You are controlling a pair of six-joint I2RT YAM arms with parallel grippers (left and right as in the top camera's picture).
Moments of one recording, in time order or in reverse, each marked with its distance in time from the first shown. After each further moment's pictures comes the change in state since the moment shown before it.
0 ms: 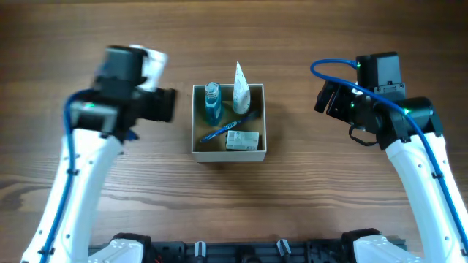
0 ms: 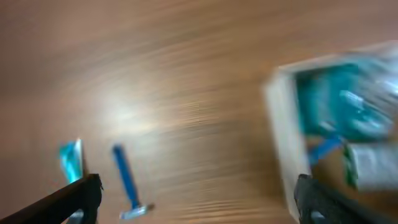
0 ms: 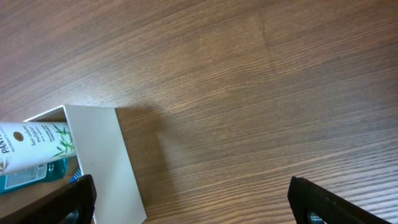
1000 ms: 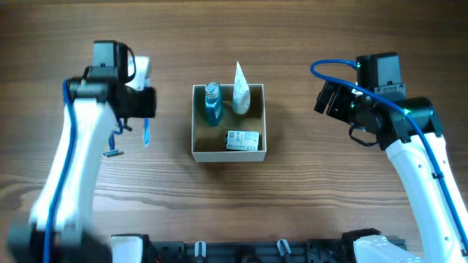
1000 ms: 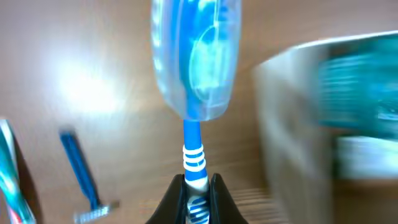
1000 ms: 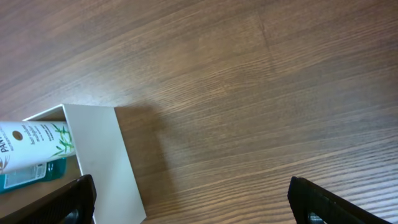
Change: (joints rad) left arm 0.098 0.166 -0.023 -0.002 0.194 0.020; right arm 0.000 -0.001 0.000 -0.002 0.000 0.000
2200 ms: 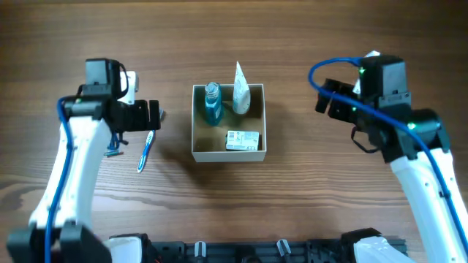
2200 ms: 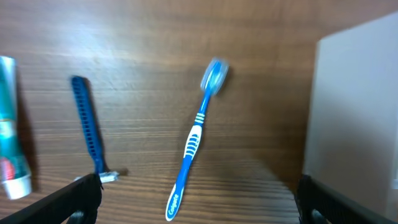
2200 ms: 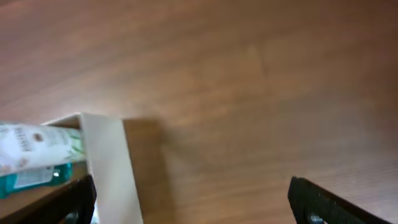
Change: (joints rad) left arm 0.064 -0.030 -0.150 0.051 -0.048 -0.079; right arm 0.014 -0.063 0.000 0.027 0.036 -0.043
